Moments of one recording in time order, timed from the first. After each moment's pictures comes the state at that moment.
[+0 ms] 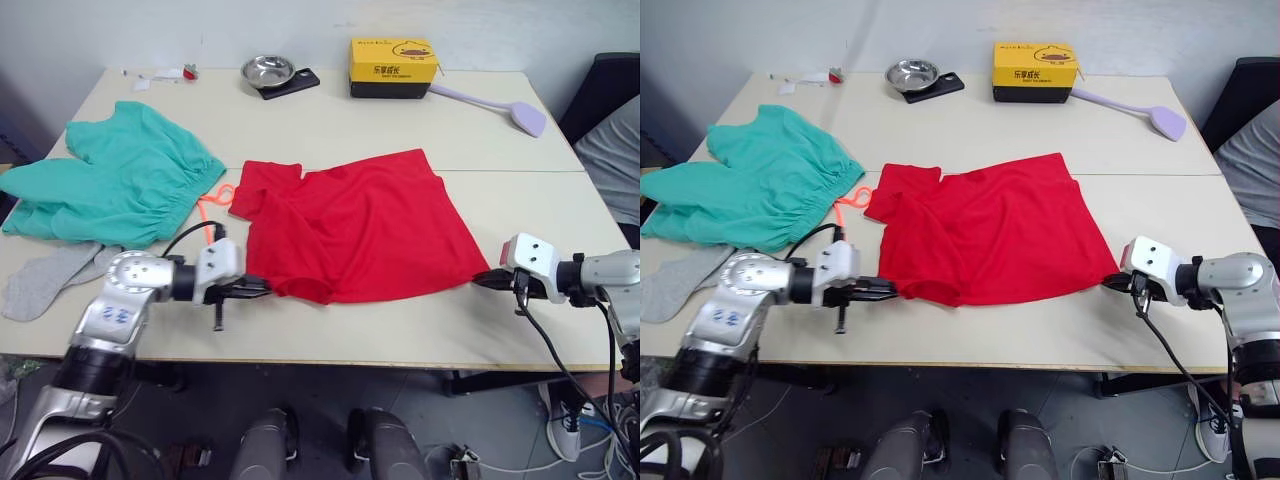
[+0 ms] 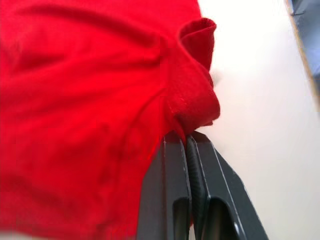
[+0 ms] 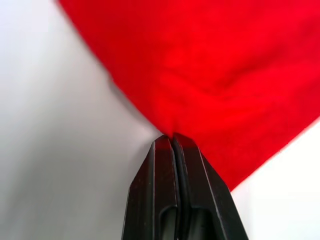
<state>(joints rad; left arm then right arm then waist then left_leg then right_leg) -0.35 0.79 -0.05 0.08 -0.28 0.13 -1.23 -0.38 -0.95 0.02 0.36 0.13 -0.02 1.32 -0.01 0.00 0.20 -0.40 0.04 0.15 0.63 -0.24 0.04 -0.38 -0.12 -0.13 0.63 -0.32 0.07</state>
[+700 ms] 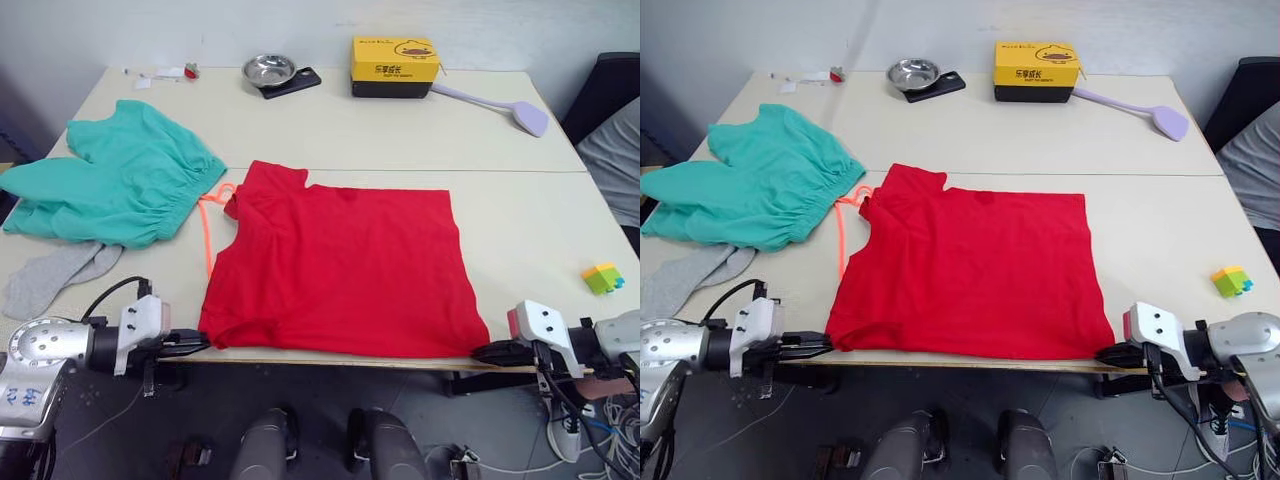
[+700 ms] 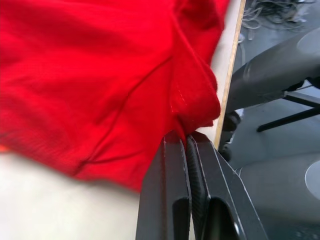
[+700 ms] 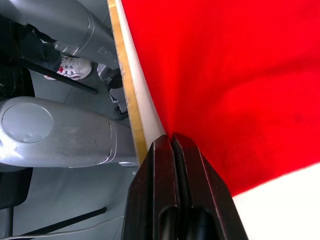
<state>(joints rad) 0.12 0.89 0.24 -0.10 -0.35 0.04 -1.23 0.08 -1.04 -0.13 -0.03 0.29 0.10 1.39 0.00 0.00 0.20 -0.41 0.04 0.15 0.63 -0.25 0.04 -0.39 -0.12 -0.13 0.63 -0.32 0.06</state>
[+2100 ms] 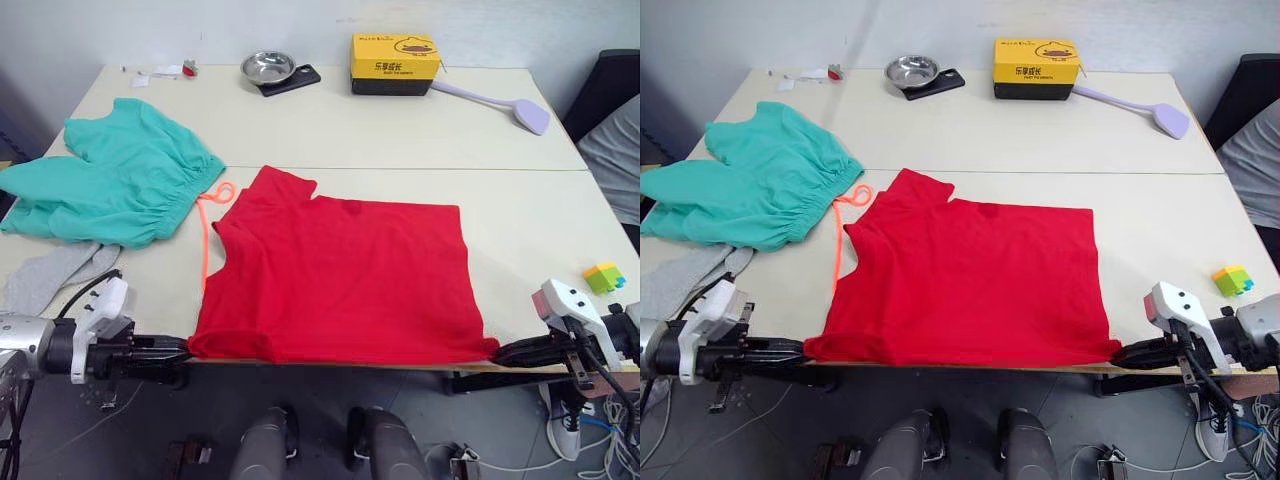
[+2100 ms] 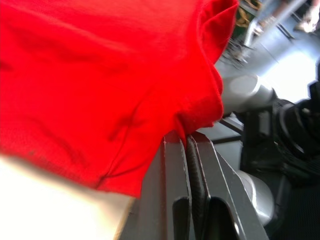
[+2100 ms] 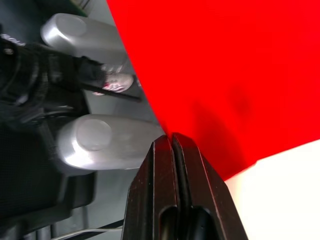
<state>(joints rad) 0.16 1.06 0.33 -0.26 -0.62 0.49 -1.34 0.02 -1.21 -0.16 -0.12 0.48 0.46 1.52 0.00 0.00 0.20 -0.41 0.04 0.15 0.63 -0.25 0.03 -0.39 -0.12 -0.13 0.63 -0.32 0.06</state>
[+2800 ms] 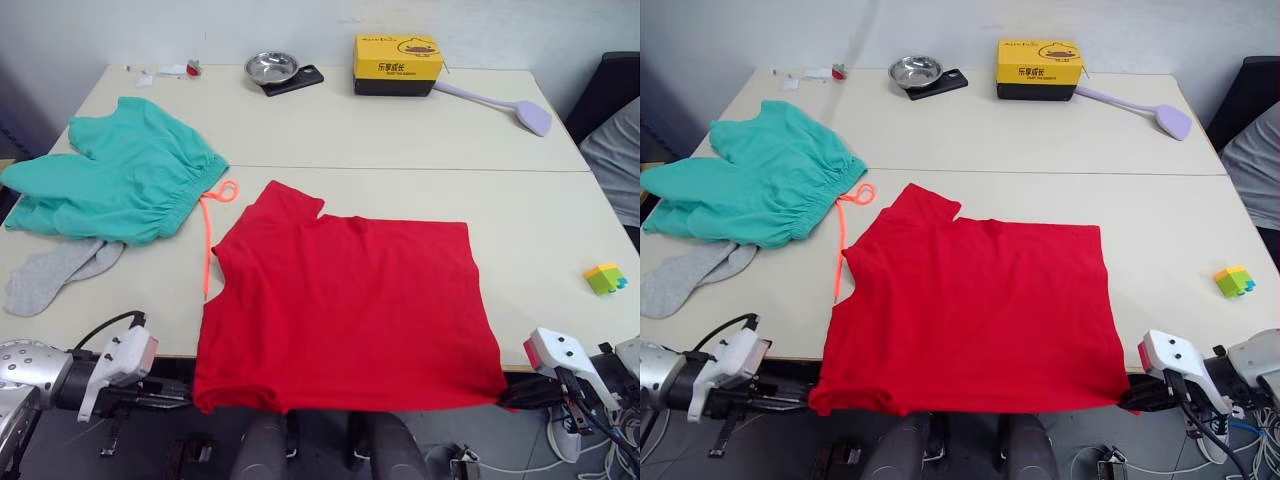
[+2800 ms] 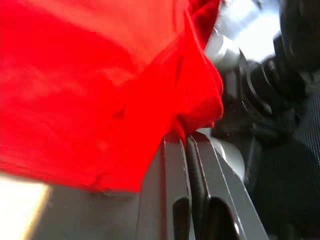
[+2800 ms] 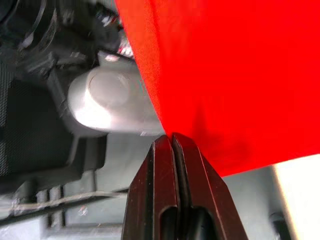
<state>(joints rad) 0.26 1.03 0.32 -0.29 -0.58 0.38 -1.38 0.21 -1.16 -0.14 -0.10 0.39 0.23 1.48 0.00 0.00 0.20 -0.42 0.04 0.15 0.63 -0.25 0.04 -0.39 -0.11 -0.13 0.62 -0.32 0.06</state>
